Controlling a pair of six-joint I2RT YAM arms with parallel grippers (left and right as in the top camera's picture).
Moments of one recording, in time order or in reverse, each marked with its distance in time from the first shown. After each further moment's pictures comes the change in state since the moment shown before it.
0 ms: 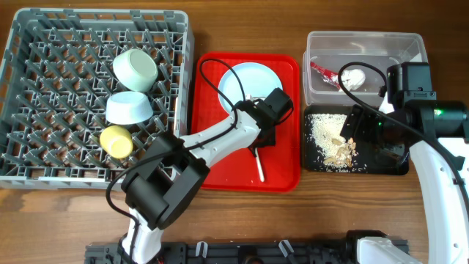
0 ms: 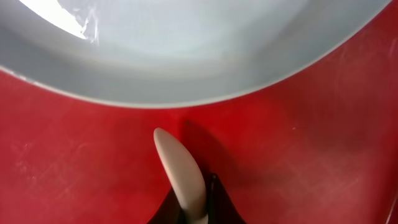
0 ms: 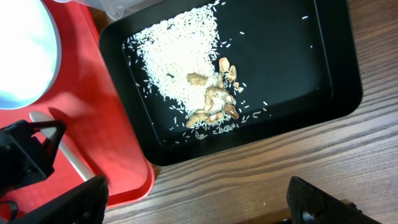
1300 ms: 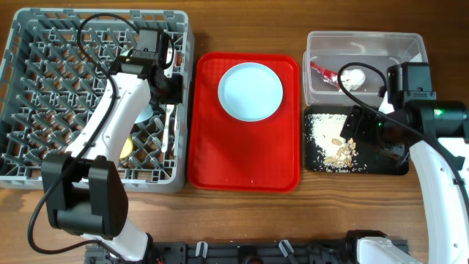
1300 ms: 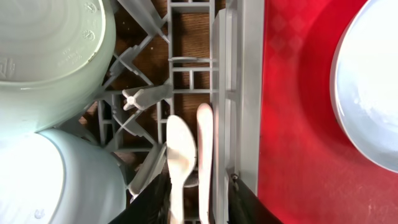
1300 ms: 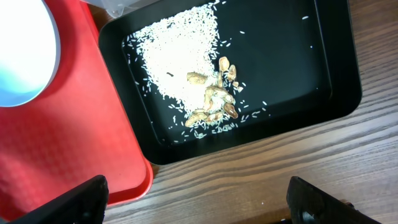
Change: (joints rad) left arm 0.633 -0.257 0.026 -0.163 0.078 0.654; right arm 0.000 0.000 0.000 -0.003 0.000 -0.011
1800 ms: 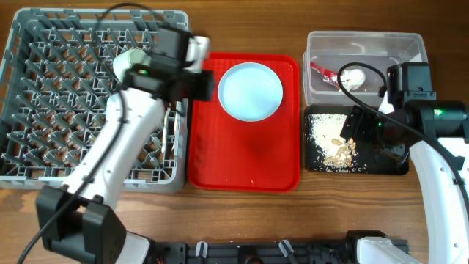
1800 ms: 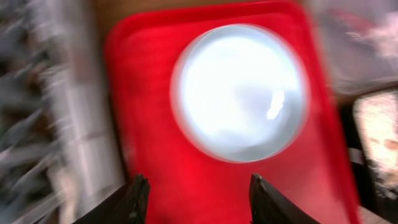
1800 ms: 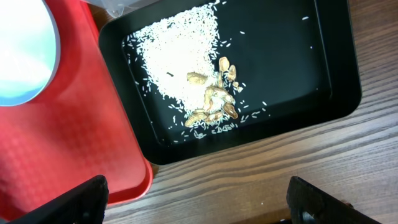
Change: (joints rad) left arm -0.187 -0.145 0.001 0.121 0.172 -0.019; right arm 0.000 0.000 0.000 0.001 0.000 -0.004
